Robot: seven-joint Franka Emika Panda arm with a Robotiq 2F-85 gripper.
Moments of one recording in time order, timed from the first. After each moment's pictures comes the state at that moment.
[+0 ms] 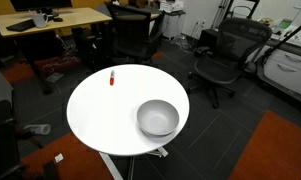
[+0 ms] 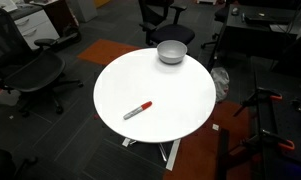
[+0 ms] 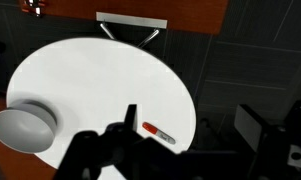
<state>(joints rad) 0.19 -0.85 0.25 -2.82 0.13 2.19 0.21</state>
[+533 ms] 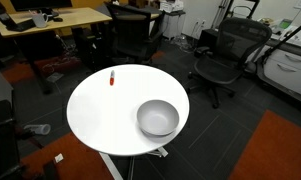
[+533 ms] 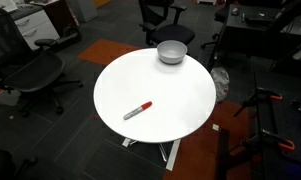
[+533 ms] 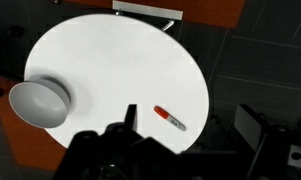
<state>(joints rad) 0.14 -0.71 0.23 -2.69 0.01 2.20 0.18</state>
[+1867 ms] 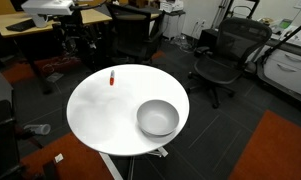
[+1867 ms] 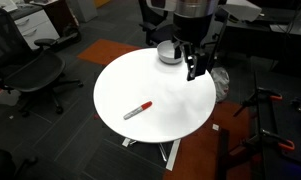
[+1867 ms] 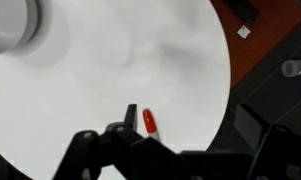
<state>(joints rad) 0.12 0.07 0.09 -2.22 -0.15 2.25 -0.39</state>
